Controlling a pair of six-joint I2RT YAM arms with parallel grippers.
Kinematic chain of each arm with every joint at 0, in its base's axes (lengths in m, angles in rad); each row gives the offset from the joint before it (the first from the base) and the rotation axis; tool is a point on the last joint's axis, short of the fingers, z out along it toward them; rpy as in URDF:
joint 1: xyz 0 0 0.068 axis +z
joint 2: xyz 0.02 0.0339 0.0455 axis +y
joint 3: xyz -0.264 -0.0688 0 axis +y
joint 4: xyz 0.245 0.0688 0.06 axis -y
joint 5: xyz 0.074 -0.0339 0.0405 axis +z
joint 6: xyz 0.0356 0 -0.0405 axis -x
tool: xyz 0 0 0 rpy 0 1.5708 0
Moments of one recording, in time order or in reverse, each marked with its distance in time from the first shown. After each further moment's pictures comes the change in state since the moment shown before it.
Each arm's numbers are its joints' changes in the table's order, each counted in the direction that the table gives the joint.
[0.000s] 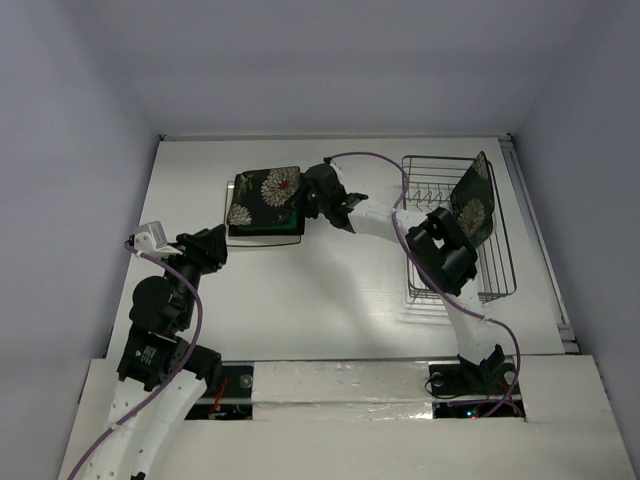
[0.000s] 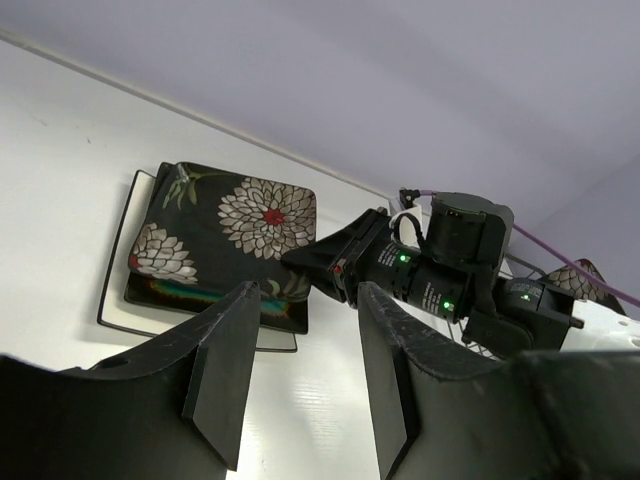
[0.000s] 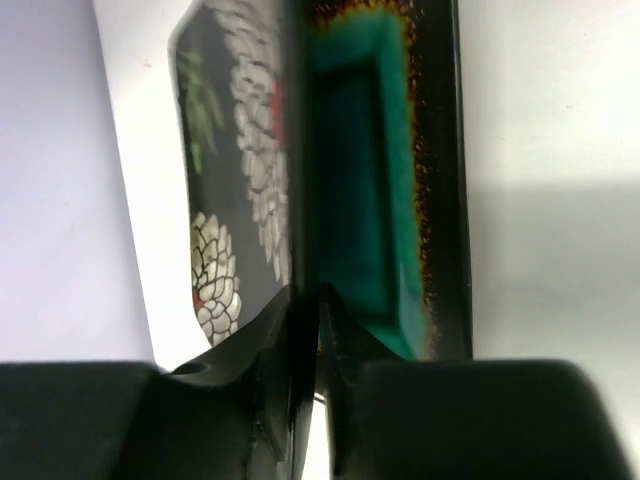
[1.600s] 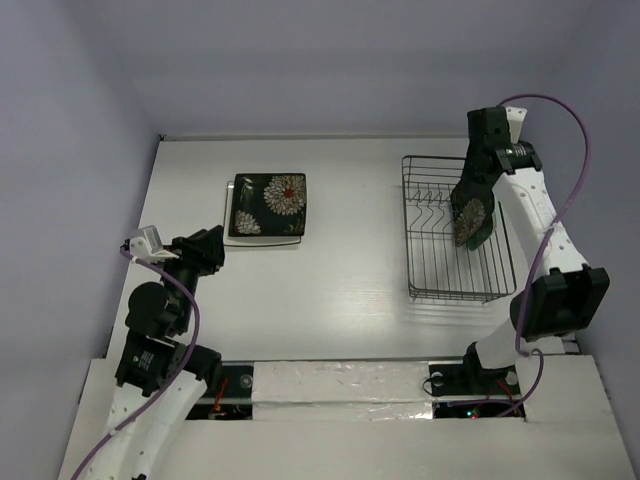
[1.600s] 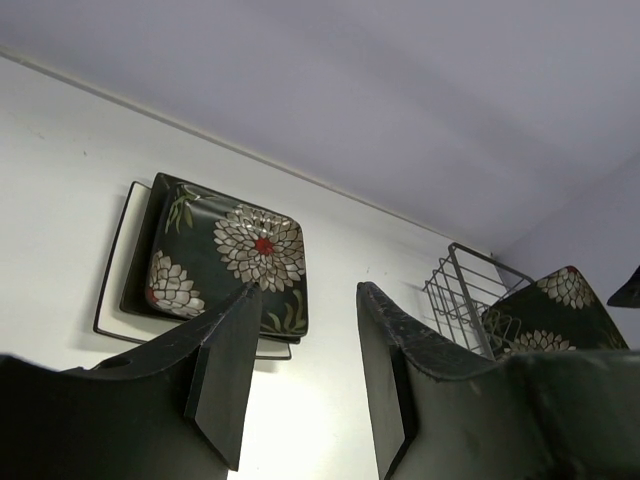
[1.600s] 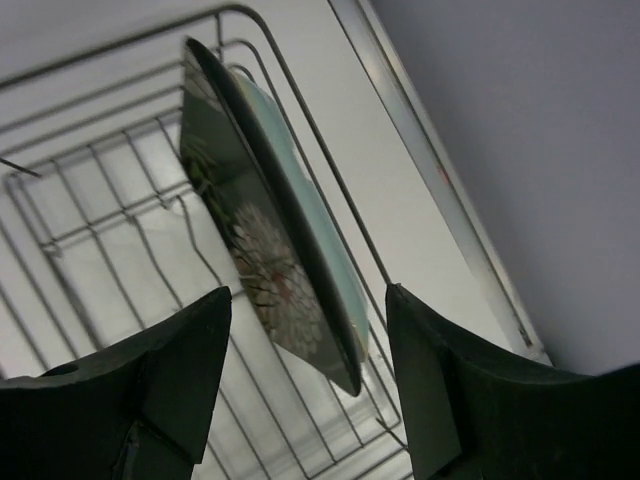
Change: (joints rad) left arm 0.000 -0.035 0.000 0.001 0.000 0.000; right arm -0.599 -0.659 0.020 -0.936 -0.601 0.776
